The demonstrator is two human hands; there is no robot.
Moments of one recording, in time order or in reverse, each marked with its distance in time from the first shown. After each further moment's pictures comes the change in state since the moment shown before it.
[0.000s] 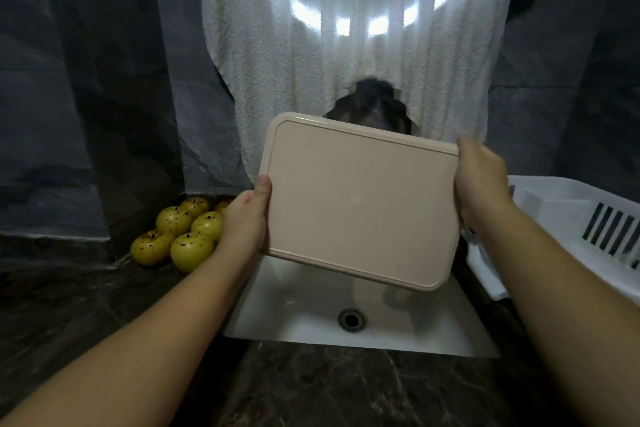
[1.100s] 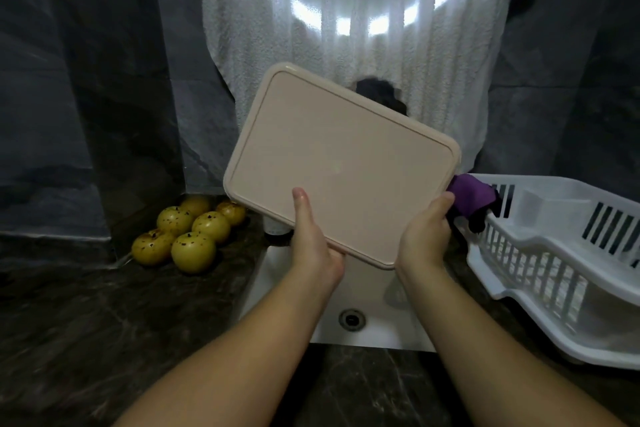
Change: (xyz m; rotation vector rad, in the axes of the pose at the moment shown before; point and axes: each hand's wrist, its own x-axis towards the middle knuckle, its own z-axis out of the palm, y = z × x) left_hand -0.068 0.008 0.103 -0.787 -0.034 -0.366; right_hand -0.069 0.072 0.057 0.343 0.117 0.245
